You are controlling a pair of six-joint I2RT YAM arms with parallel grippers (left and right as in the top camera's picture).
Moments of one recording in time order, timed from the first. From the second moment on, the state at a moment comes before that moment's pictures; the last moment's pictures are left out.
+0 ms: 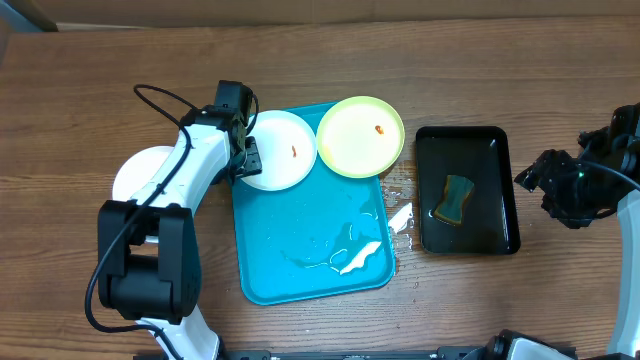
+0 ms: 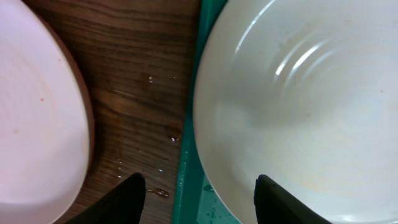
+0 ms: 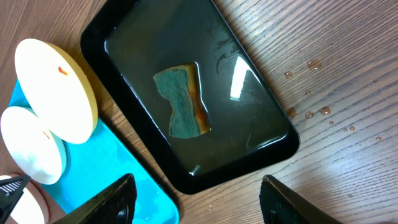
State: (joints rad) left arm -0.14 1.88 1.32 -0.84 -0.18 -0.42; right arm -0.33 1.37 1.29 -1.28 -0.31 0.36
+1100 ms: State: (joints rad) left arm -0.13 1.96 1.32 -0.83 -0.15 -0.43; right arm -0.33 1.37 1.29 -1.28 -0.31 0.36
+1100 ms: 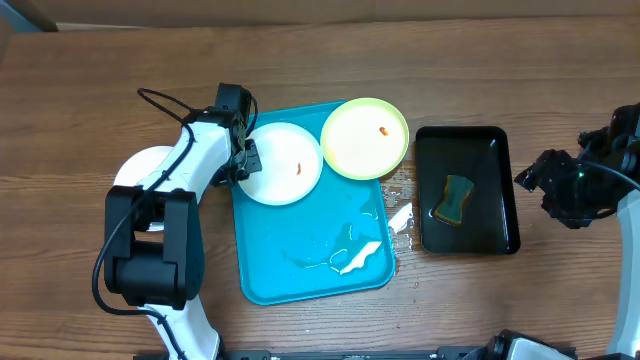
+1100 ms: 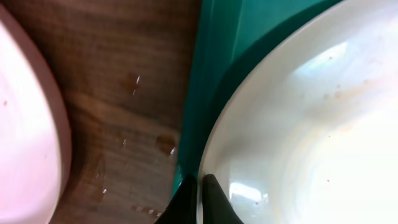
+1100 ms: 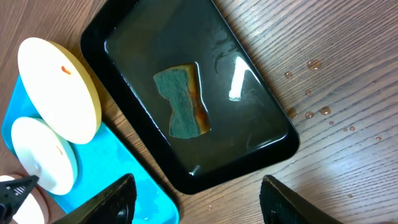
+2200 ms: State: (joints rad) left arm -0.25 1.83 1.33 -1.15 0.09 -0.32; right arm -0.03 1.46 1.12 -0.99 -0.27 0.39
